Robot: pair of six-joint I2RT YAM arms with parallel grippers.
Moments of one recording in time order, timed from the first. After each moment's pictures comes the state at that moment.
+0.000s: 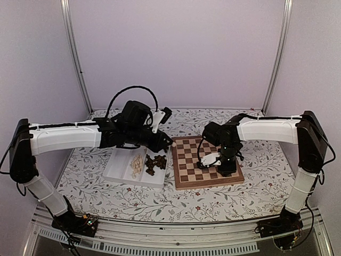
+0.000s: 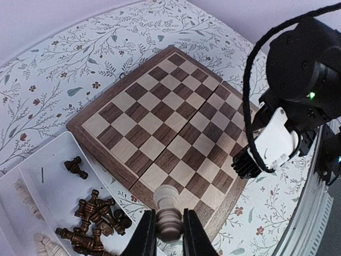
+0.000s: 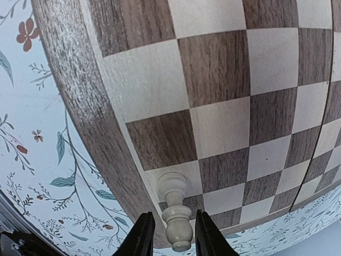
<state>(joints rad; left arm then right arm) -0.86 1.60 1.17 -0.19 0.10 -0.19 0.79 1.82 1.30 -1.05 0.15 -0.69</state>
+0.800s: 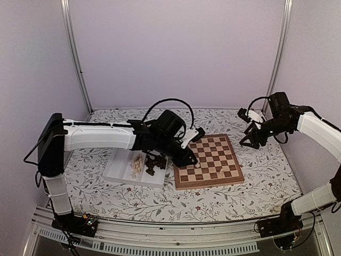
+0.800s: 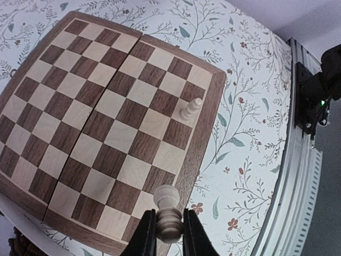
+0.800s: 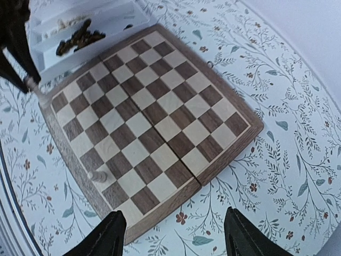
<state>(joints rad) -1.00 1.89 1.43 -0.33 0.26 -0.09 0.23 1.32 1.12 -0.79 -0.43 -0.68</state>
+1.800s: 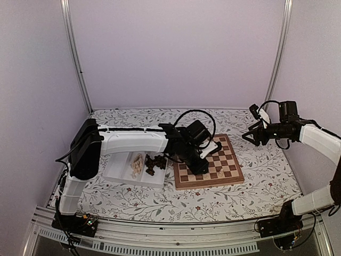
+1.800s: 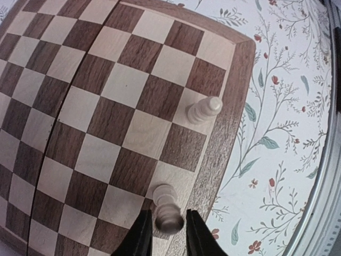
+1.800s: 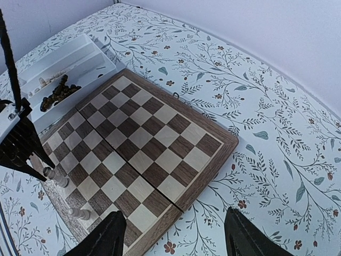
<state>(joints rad) -1.08 2.23 1.84 -0.61 0.15 -0.02 0.05 1.28 0.89 -0.36 -0.64 -0.47</state>
